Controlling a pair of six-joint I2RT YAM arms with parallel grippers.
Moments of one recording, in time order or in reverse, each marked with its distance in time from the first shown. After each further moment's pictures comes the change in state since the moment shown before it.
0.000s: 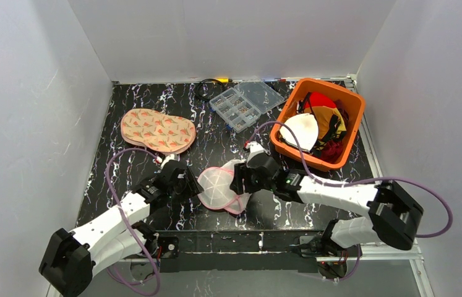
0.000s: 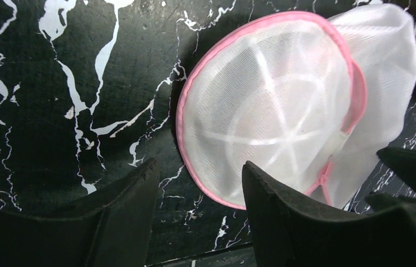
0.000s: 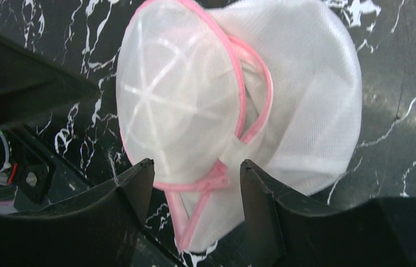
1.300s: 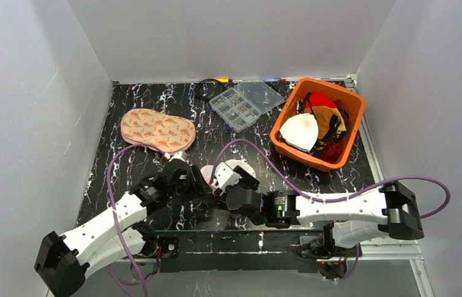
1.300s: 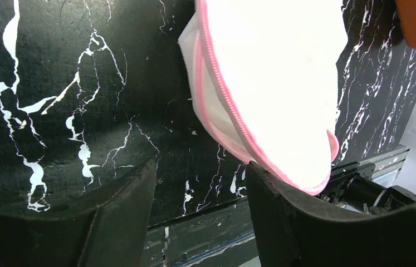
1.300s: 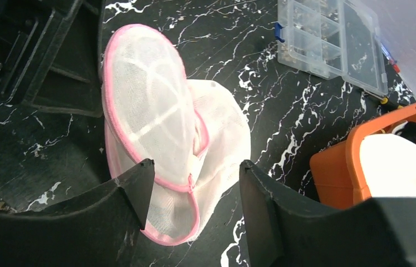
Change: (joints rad) left arm -0.105 -0.042 0.079 -0.050 0.058 0.010; right arm 0.467 0.018 0.229 -0.164 0.741 -0.602
